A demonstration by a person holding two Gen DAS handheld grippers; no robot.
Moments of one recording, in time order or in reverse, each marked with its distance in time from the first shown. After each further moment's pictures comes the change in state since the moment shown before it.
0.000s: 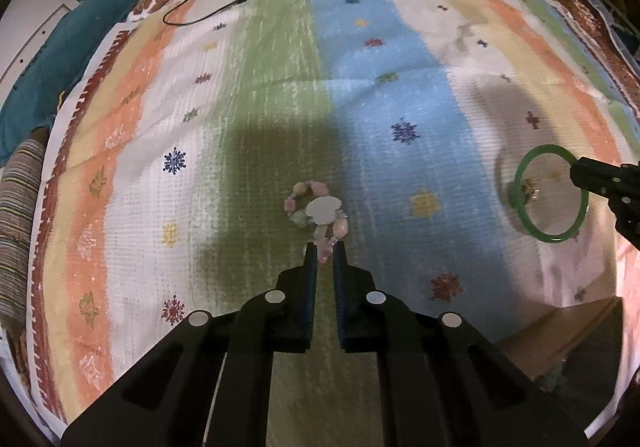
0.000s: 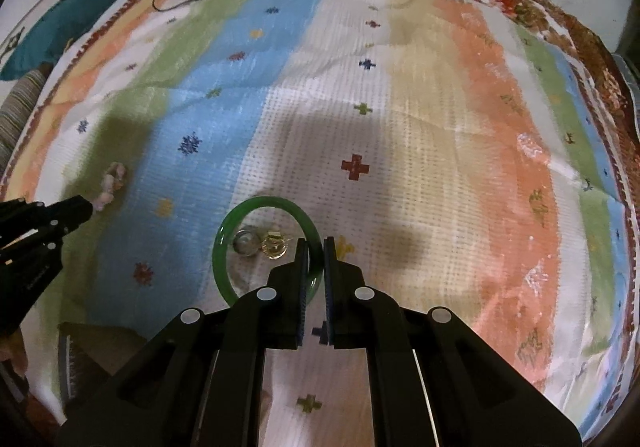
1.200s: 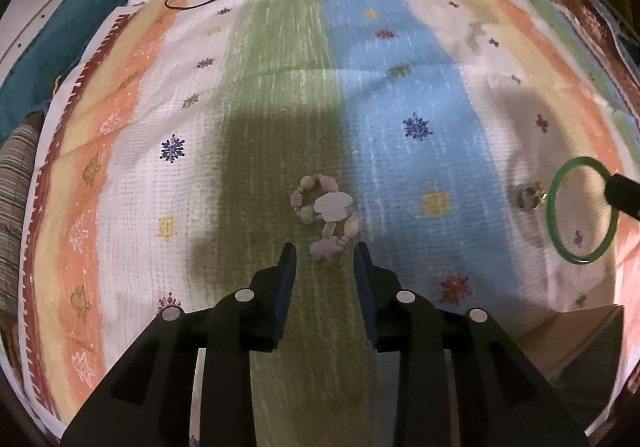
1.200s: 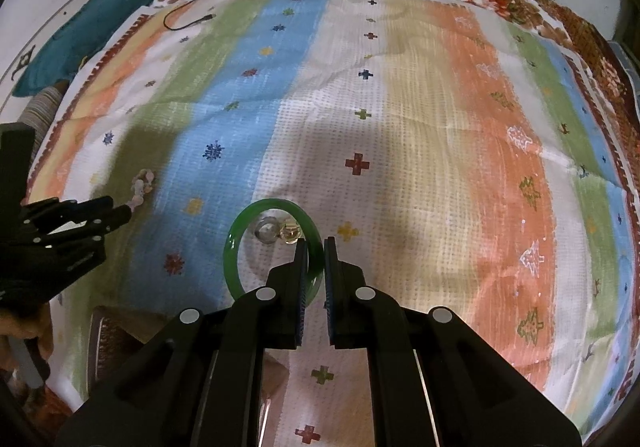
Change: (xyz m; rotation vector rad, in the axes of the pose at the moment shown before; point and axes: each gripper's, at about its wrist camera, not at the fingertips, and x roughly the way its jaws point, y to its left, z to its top) left arm 0.015 0.011 0.002 -0.031 0.041 -0.017; right arm -0.021 -0.006 -0.009 0.030 -0.021 0.048
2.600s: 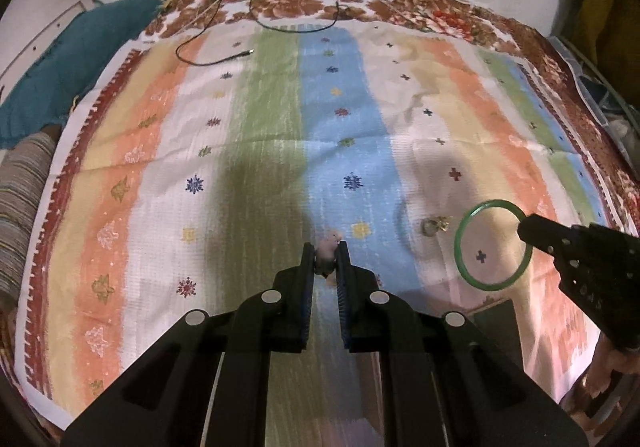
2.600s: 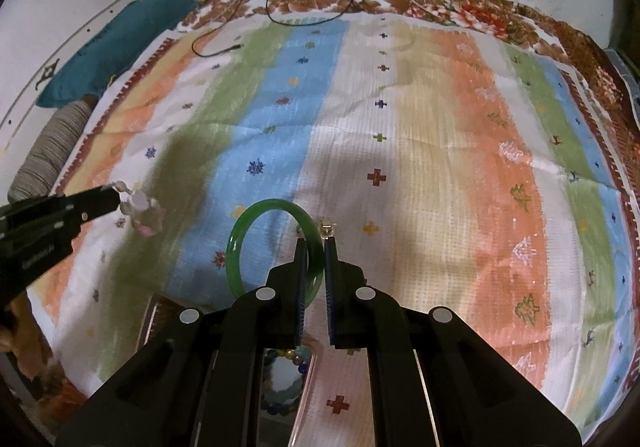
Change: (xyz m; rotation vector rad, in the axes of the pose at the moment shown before) left arm -0.108 -0.009 -0.014 -0.042 -0.179 -0.107; right arm -0.058 0.014 -0.017 0.013 -0.106 0.060
